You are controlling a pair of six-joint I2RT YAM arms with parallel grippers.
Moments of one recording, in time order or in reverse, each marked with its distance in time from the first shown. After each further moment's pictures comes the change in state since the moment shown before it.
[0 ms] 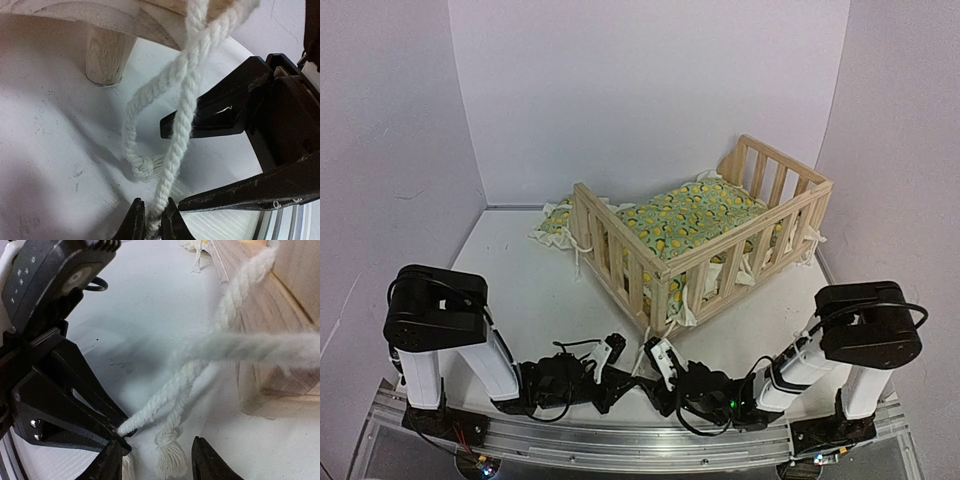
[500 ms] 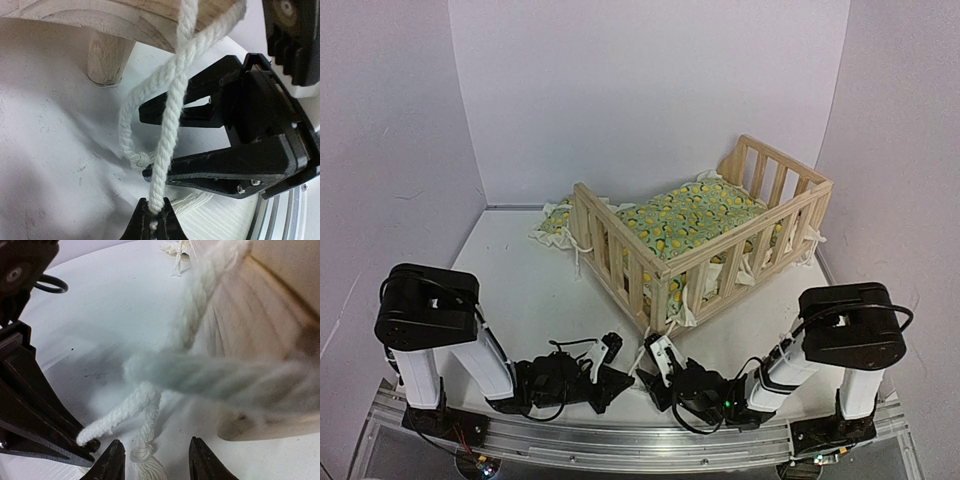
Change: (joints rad) left arm 0.004 -0.035 -0.024 -0.020 0.004 0.002; right arm -0.022 0.088 0.037 0.065 0.083 -0.014
